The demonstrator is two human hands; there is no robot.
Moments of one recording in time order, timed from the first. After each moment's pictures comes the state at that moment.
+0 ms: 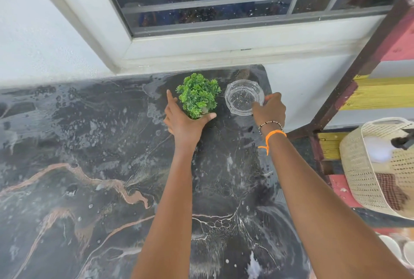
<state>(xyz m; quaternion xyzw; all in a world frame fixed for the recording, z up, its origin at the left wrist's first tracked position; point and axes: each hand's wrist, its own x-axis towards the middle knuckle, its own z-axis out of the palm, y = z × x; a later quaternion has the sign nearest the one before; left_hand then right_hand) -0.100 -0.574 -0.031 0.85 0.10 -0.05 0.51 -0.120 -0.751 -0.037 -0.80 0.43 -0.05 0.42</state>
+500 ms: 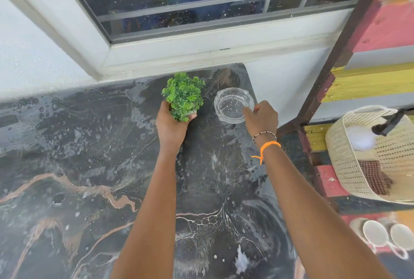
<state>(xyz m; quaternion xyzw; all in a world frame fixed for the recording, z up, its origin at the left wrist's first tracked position) -0.100 -0.580 -0.035 0.85 0.05 -0.04 0.52 -0.159 -0.762 -0.038 -0.81 0.41 -0.07 0.42</state>
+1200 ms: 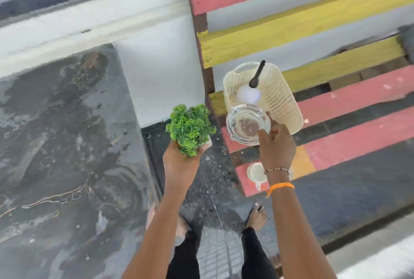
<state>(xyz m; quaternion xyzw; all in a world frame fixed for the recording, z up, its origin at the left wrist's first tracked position) -0.391 -0.811 -0.033 0.86 0.00 -0.19 0.48 -0.476 -0.978 -0.050 -0.73 0.54 -0.17 0.39</state>
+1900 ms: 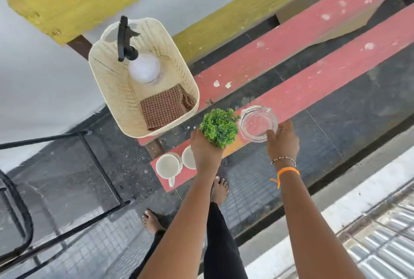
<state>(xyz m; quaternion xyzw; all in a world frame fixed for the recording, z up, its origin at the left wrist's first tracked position) -0.567 -1.081 -0.211 0.89 -0.12 -0.28 0.33 -0.679 -1.199 -0.220 -0.66 0.67 -0.04 0.34</state>
